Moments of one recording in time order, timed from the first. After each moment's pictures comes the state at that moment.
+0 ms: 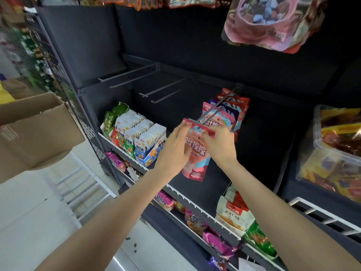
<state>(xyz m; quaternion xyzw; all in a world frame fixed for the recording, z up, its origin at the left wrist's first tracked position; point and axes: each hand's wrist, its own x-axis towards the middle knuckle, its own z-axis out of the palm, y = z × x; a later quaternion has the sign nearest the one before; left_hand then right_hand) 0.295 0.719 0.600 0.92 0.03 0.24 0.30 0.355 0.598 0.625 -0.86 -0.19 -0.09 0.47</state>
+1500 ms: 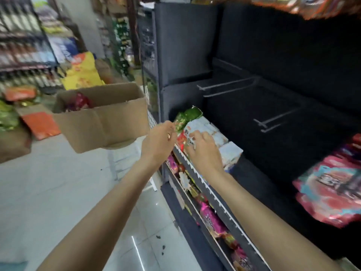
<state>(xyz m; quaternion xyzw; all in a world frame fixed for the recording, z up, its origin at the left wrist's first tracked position) 0.225 0.984 0.614 0.87 0.32 0.30 0.23 0.310 0.871 0.608 -0.86 -0.44 -0.02 0.26</state>
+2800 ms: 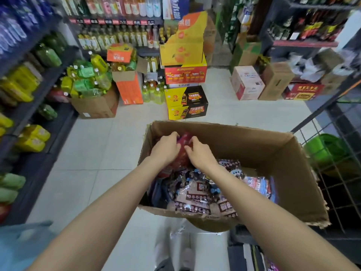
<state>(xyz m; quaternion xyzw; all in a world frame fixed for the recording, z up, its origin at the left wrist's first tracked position) 0.175 1.642 0.494 0.76 0.59 0.05 0.28 0.293 1.598 0.493 -0.74 -0.56 0.34 0.15</state>
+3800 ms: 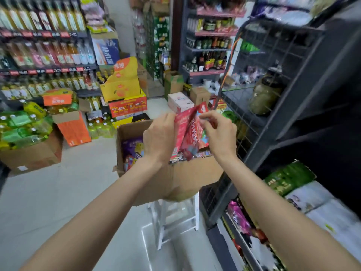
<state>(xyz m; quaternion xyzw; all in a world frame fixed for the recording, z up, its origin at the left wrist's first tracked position) 0.164 1.451 0.625 0.85 0.35 0.40 0.06 0.280 1.364 0.648 -0.75 -0.43 -0.02 0.50</state>
